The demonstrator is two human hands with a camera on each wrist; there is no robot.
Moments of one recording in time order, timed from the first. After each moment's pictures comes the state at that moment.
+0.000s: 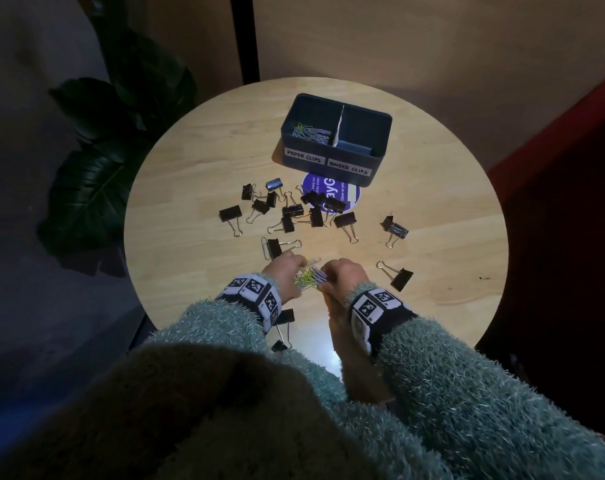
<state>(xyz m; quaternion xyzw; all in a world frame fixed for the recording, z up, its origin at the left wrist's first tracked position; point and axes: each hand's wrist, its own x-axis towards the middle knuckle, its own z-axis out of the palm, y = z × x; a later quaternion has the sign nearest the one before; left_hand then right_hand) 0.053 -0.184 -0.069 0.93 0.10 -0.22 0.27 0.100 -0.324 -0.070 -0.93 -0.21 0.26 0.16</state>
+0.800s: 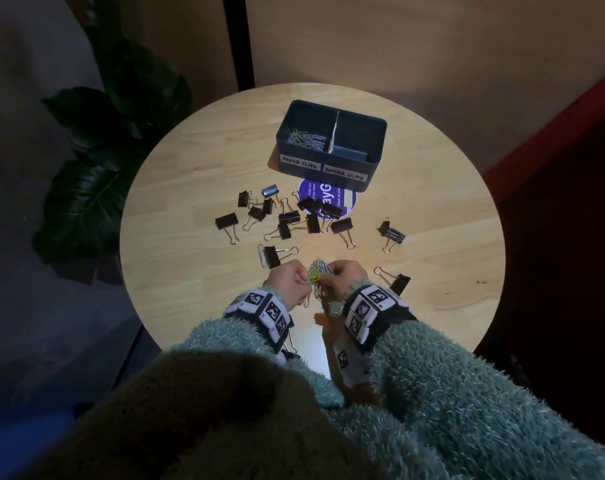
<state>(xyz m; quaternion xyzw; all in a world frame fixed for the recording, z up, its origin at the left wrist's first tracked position) 0.051 -0.200 -0.079 0.82 0.25 -0.15 0.49 0.109 -0.322 -0.064 -0.88 0.00 0.32 0.34</state>
